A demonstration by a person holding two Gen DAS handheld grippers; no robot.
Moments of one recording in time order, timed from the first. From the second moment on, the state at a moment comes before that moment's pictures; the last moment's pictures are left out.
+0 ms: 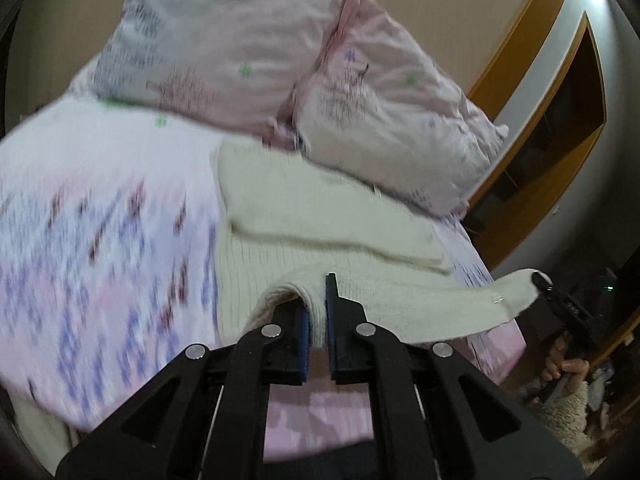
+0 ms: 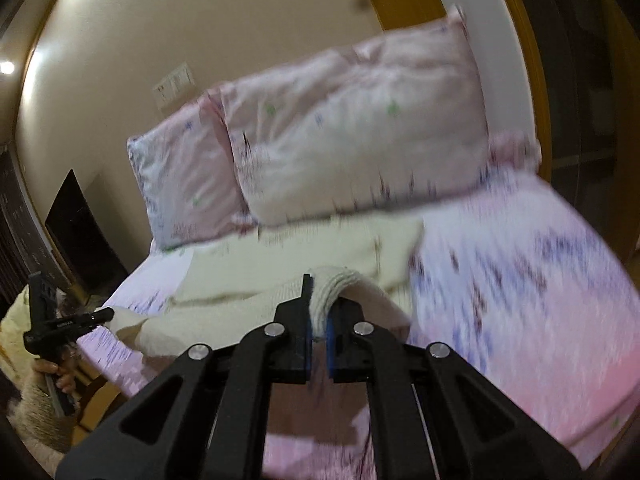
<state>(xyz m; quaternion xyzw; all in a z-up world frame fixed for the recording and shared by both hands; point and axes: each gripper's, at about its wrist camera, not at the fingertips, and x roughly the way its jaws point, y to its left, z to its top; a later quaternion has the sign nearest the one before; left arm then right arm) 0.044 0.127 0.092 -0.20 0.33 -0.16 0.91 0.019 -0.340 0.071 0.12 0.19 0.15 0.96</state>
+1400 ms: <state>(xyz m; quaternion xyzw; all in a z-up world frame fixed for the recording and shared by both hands) 0.310 0.134 0.037 -0.30 0.39 -0.11 0.87 0.295 -0.358 0.007 0.25 0.31 -0.01 0.92</state>
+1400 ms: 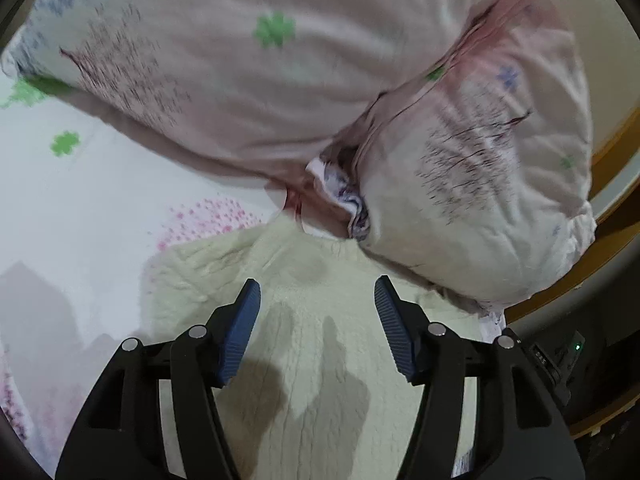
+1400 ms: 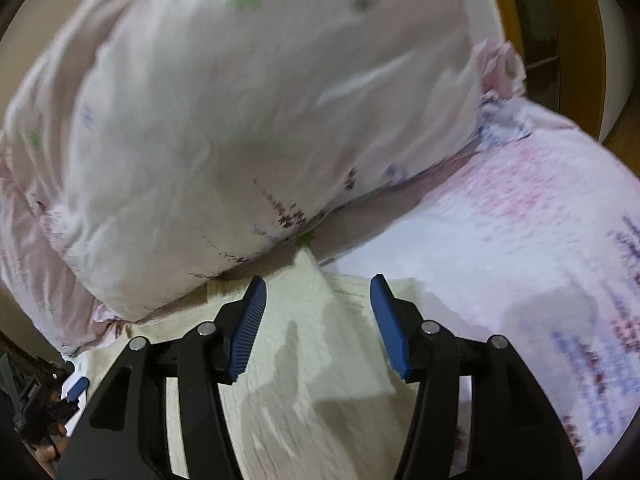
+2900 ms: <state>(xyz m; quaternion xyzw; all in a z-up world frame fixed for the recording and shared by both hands) 0.213 0.137 0.012 -0.19 0.43 -0.09 0.88 0.201 -0.359 -0.016 0.17 0.36 0.03 0.92</state>
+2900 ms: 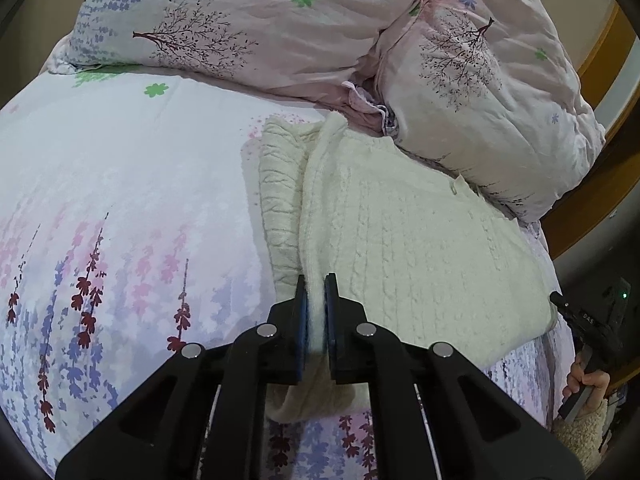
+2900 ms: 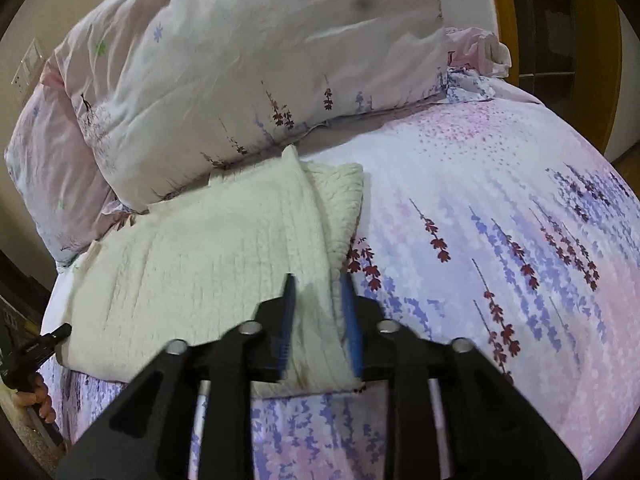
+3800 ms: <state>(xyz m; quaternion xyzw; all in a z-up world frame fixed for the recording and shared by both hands) 0.232 0.122 0.020 -0.12 0.45 -0.02 0.88 0.241 -0.252 -0.012 -0.01 0.39 0.06 0.92</state>
